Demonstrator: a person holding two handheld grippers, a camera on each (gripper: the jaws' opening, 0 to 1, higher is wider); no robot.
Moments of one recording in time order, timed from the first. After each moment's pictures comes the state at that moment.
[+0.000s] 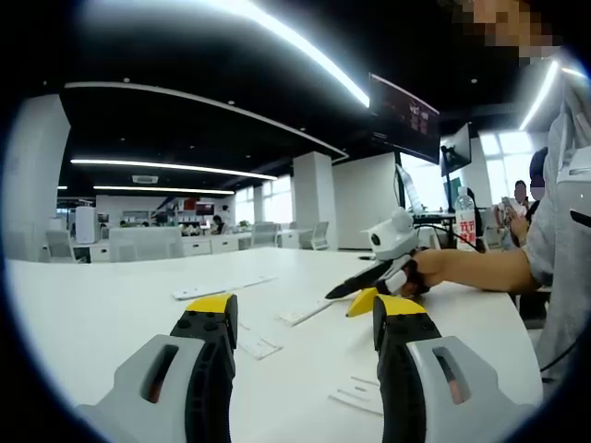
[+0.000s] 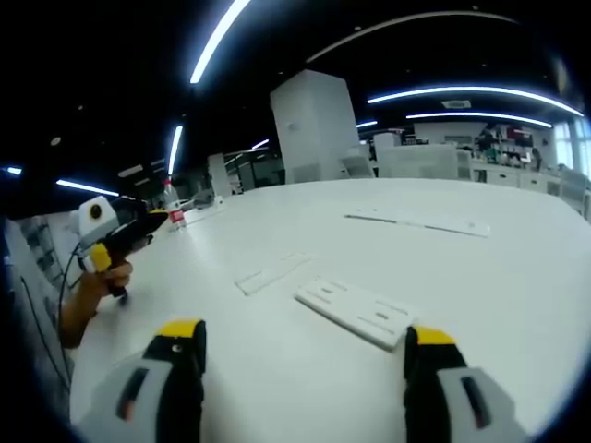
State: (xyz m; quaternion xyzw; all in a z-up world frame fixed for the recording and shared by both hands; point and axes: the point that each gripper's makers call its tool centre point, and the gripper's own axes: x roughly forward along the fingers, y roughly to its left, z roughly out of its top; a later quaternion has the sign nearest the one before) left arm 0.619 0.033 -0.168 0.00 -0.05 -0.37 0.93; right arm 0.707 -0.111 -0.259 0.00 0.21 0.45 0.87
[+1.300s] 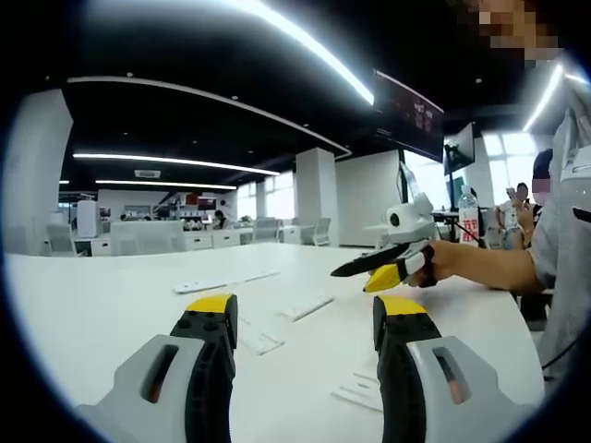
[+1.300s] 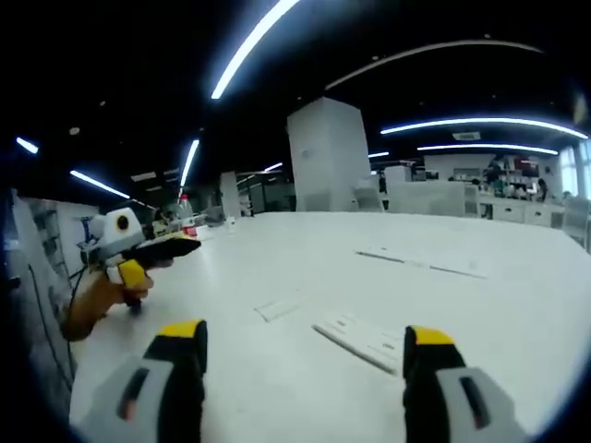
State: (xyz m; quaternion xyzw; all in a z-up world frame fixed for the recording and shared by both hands) left arm 0.624 0.034 -0.174 0.00 -0.04 -0.37 0.93; right arm 0.684 -0.107 -0.220 0.00 0.12 0.47 0.87
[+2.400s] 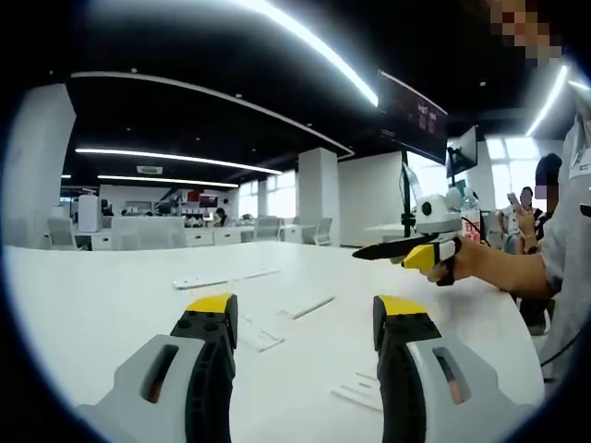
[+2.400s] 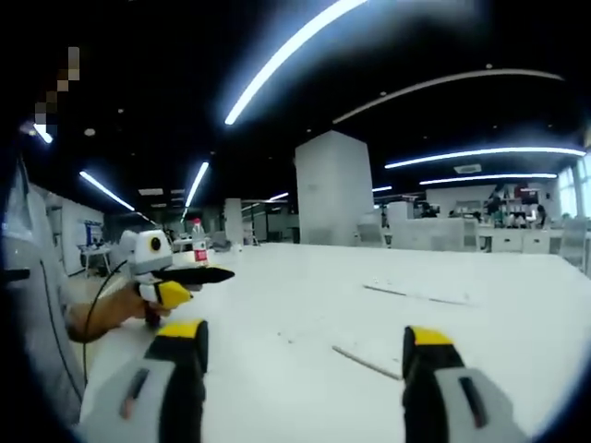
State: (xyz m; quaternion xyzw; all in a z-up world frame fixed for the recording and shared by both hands) left arm 0.626 0.035 -0.178 -0.01 -0.03 -0.36 0.93; right arm 0.653 -0.120 -0.185 0.02 0.04 0.47 0.88
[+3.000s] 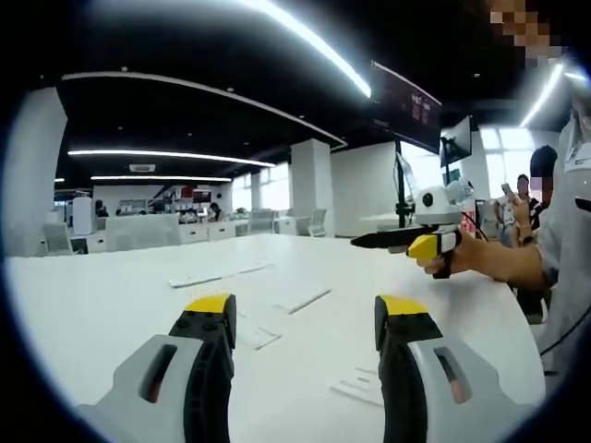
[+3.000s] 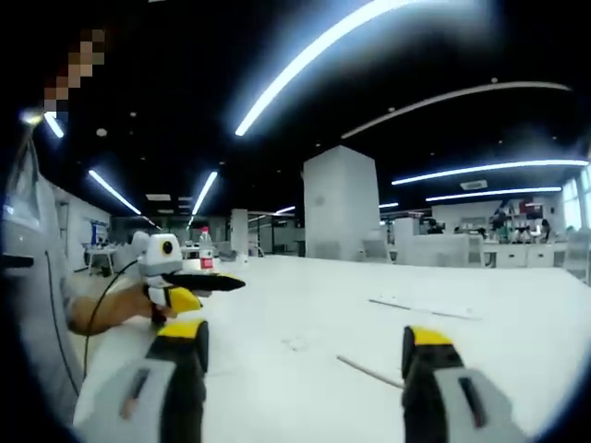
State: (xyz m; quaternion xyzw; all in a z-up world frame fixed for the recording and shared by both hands) left arm 0.626 0.028 -0.181 0.02 -0.01 -0.38 0.92; right arm 0.642 -0.117 -0.179 0.01 0.00 0.49 0.87
